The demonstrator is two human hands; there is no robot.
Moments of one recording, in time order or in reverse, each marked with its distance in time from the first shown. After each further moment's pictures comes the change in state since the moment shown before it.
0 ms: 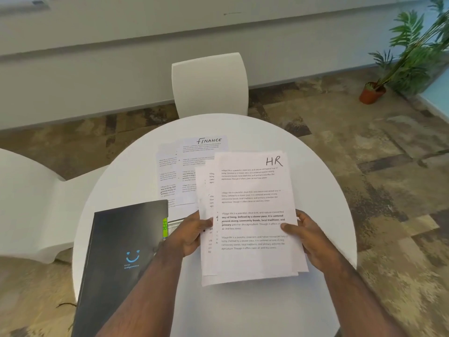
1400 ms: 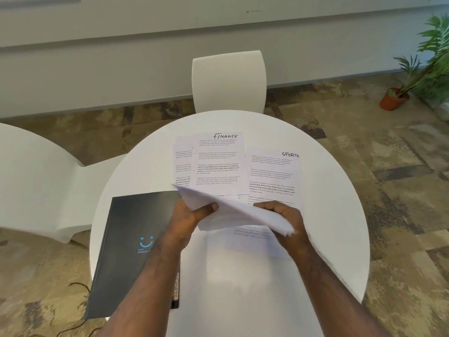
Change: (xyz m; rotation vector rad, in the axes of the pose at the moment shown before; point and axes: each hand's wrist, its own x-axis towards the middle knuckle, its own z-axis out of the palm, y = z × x) left_hand -0.048 0.016 -0.014 0.118 0.174 0.628; right_hand -0.007 -0.010 0.086 -0.127 -0.108 -0.438
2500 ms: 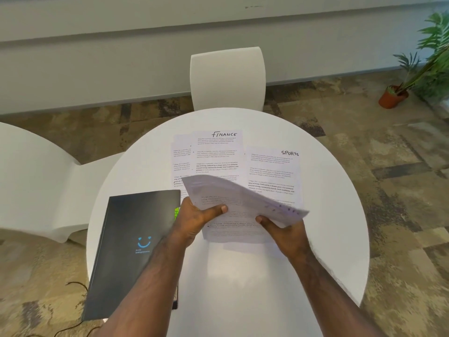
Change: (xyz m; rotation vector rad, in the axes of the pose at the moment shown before) left_hand 0.005 0.004 0.017 0.013 -0.056 -0.051; right_hand -0.013 0.012 0.003 -0.135 0.160 -0.094
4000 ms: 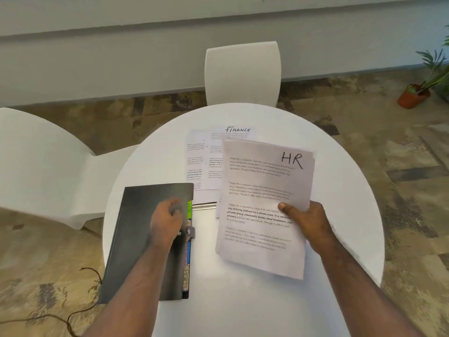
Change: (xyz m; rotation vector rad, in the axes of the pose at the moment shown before) left_hand -0.023 -0.035 -0.093 0.743 0.549 -0.202; right_hand 0.032 0.011 -0.020 -0.018 -0.043 0.287
